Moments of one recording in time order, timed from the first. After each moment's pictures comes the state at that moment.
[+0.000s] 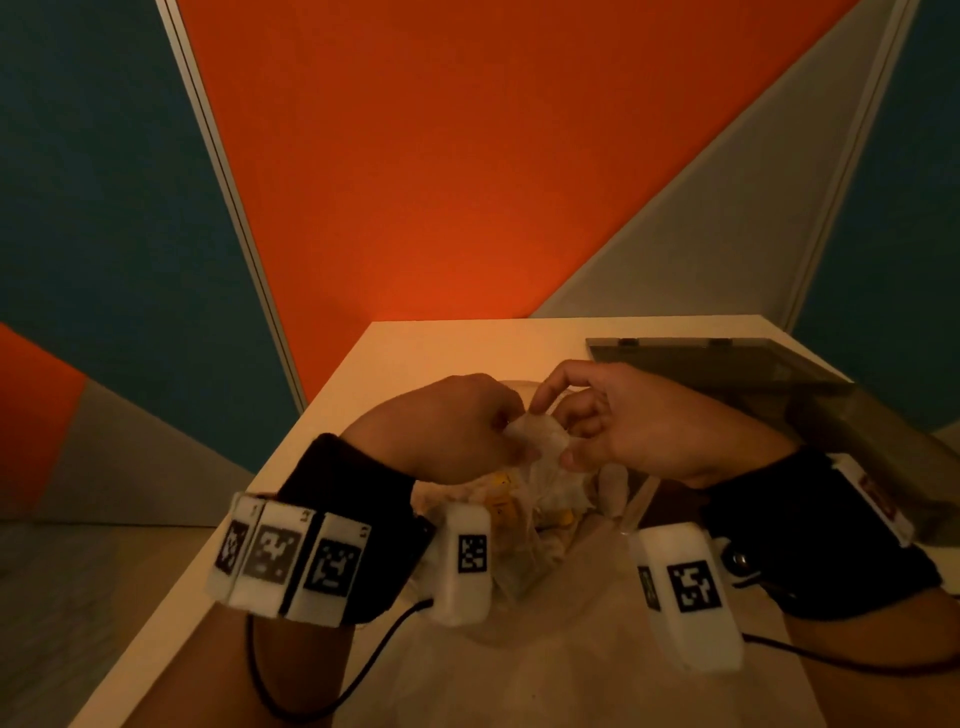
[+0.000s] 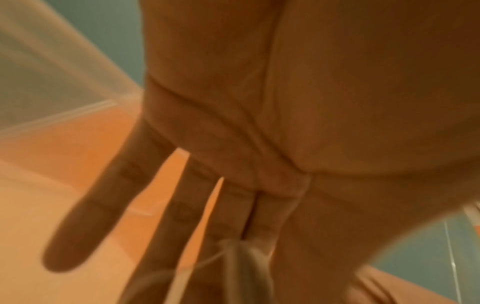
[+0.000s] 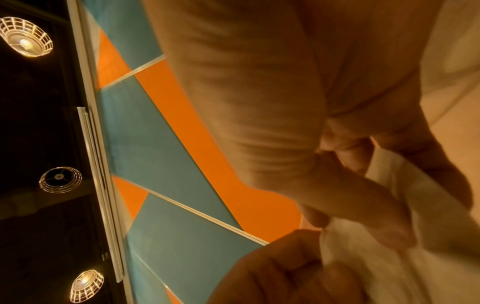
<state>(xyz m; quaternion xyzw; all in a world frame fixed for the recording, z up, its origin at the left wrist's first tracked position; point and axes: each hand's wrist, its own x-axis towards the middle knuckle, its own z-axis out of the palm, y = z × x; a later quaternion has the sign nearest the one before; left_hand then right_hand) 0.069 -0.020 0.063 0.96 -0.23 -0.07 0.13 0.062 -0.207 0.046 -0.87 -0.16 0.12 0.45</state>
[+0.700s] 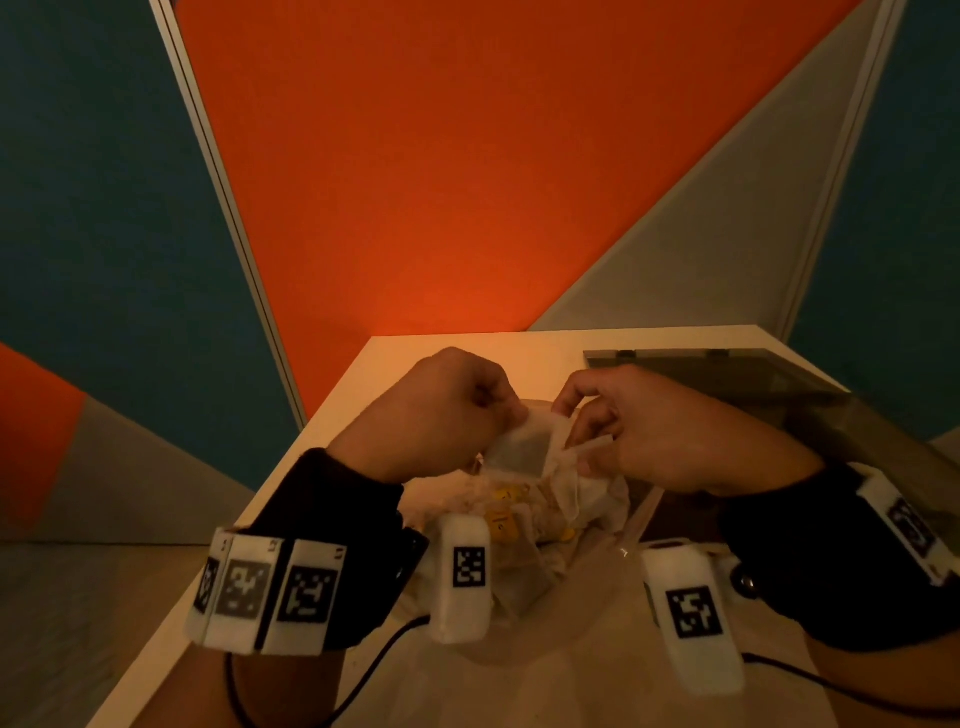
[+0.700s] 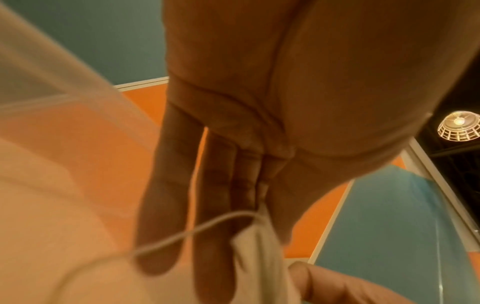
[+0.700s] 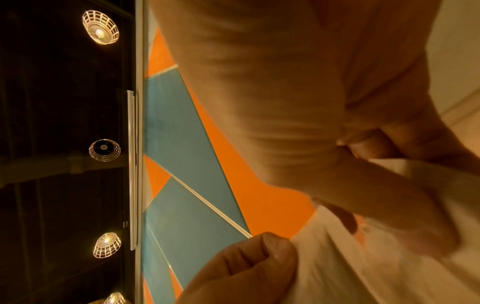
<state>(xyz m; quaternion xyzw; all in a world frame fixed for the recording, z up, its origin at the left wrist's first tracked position) 0.068 -0.014 0.070 0.91 -0.20 -0.01 0.36 0.053 -0.210 0.061 -0.91 -0.15 0.07 0.37</state>
